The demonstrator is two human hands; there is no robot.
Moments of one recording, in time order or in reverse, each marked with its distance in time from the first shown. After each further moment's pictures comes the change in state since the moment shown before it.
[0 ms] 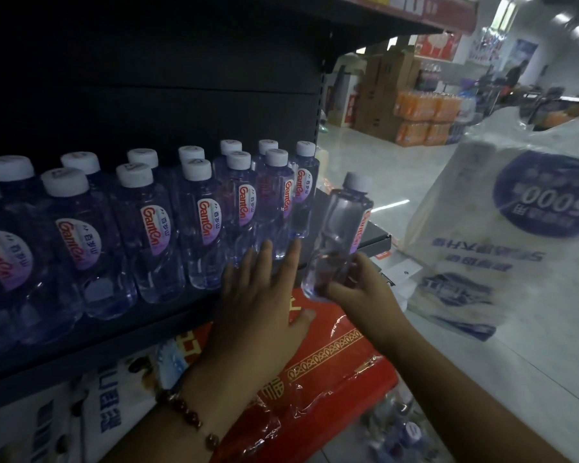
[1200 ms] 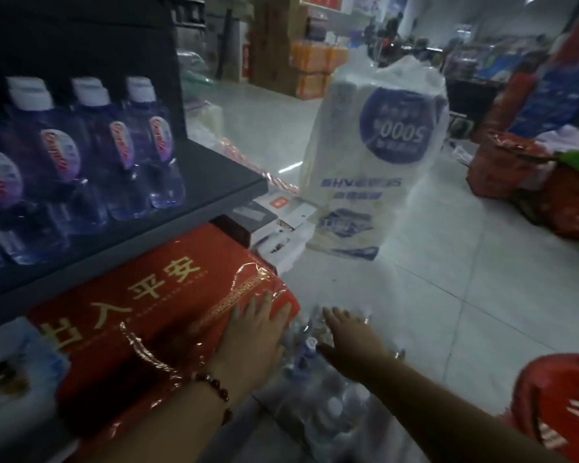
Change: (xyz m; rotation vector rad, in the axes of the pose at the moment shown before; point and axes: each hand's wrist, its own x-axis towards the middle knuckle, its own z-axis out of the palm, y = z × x) left_hand -0.037 0.101 0.158 0.240 -0.410 0.430; right_hand -0.143 0.154 -0.109 -1.060 -0.164 0.405
